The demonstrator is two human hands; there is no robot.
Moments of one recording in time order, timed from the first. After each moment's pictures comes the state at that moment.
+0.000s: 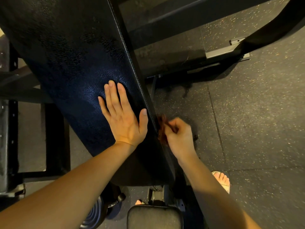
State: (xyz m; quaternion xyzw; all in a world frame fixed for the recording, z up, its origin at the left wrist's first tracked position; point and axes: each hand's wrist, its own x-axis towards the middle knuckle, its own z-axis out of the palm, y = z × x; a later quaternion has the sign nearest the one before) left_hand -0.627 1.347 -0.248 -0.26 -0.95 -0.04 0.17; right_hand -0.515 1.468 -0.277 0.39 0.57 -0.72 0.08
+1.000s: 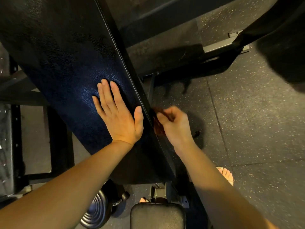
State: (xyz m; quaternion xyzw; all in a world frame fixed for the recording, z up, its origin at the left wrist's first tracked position) left_hand -0.626 1.351 -0.248 -0.26 -0.95 -0.04 0.18; right_hand -0.531 1.474 -0.277 0.38 0.53 -0.75 0.06
